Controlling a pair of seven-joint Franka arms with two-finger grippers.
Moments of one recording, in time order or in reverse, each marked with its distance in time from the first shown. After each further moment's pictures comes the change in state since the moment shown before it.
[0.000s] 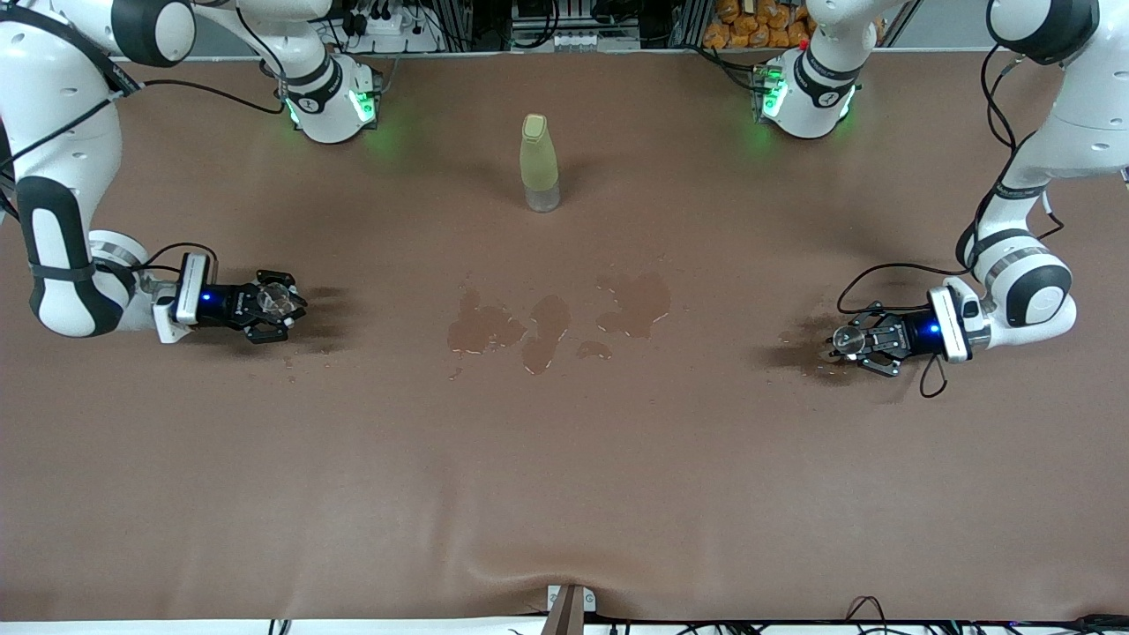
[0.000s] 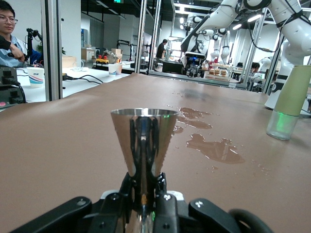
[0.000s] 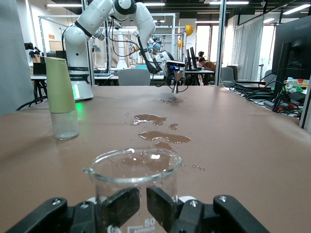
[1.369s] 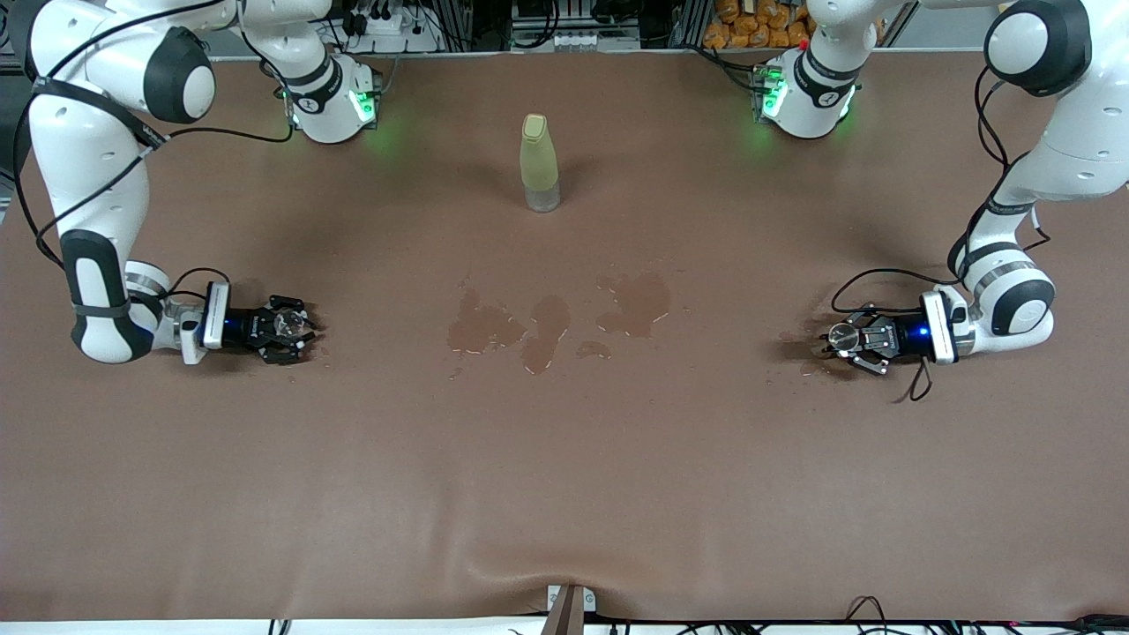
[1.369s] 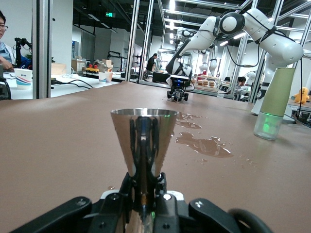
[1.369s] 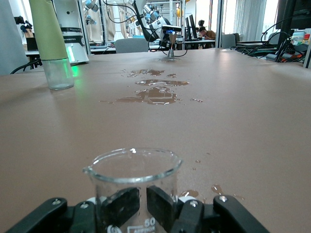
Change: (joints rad) left arm 0.024 0.120 -0.003 0.084 0.036 -0.061 0.024; right arm -0.018 0.216 0.006 0.147 0.001 0.098 -0.030
